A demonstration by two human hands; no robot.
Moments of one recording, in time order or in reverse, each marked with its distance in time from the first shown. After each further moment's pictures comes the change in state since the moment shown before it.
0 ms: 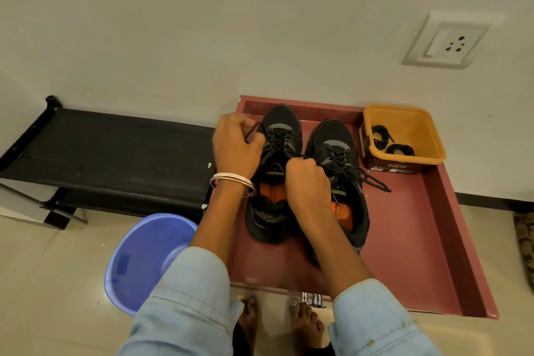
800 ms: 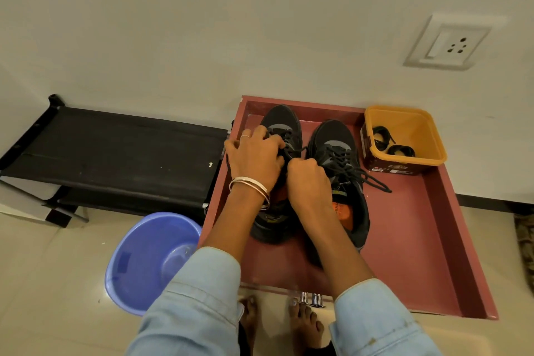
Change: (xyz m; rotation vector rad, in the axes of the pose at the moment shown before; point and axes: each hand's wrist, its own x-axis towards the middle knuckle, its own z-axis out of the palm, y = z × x) left_hand -0.018 0.010 0.013 0.698 -0.306 0.235; right_hand 0.002 0.003 -0.001 0.025 -0.028 -0.010
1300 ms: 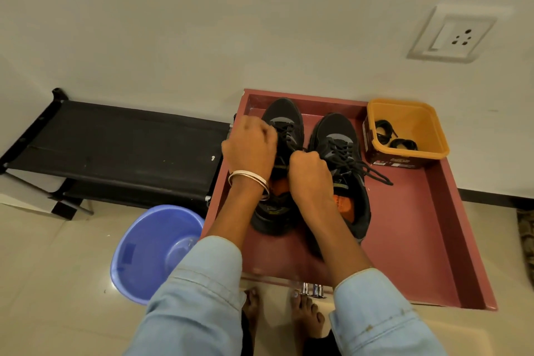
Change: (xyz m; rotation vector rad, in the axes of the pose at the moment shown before) left_hand -0.003 0.001 -0.002 -0.345 0.298 -0.205; right_hand -0.001 -0.001 0.001 0.013 0.015 0.018
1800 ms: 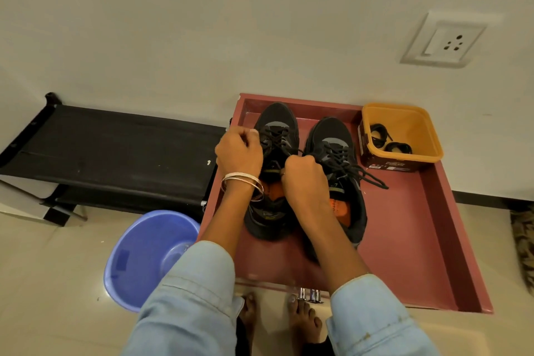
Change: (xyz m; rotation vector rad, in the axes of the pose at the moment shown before) left_hand 0.004 -0.008 0.001 -0.334 0.006 -0.323; right_hand 0.004 0.000 0.008 -0.029 0.010 -0.001
